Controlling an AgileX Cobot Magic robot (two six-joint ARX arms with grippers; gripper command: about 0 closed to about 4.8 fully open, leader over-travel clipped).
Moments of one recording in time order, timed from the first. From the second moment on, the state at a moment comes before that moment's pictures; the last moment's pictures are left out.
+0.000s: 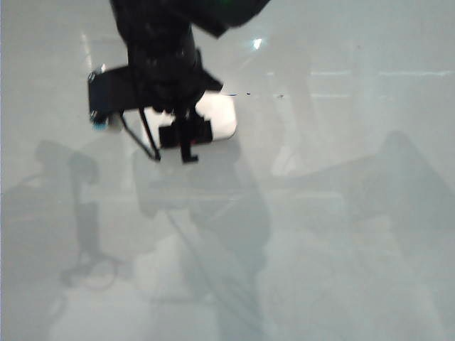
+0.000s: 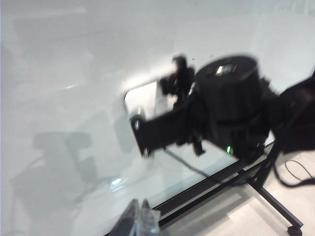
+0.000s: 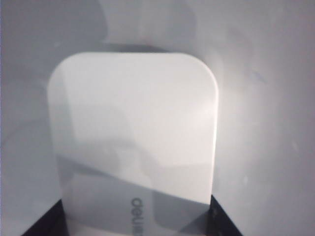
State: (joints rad) left arm -0.18 0.15 0.77 -0.79 0.33 0.05; right arm 0.97 1.97 1.37 0.24 0.99 -1.40
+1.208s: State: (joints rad) left arm -0.18 0.15 0.77 -0.76 0.31 0.05; right arm 0.84 1.90 1.36 -0.12 0.78 -1.11
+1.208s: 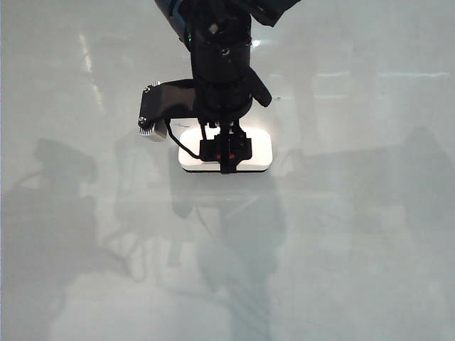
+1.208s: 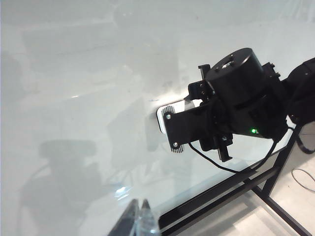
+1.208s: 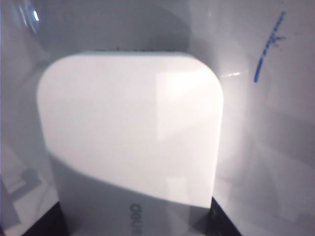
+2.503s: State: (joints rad) left arm -0.18 0.15 0.77 -0.75 0.31 0.05; right arm 0.96 2.07 1.44 0.08 0.86 -1.32
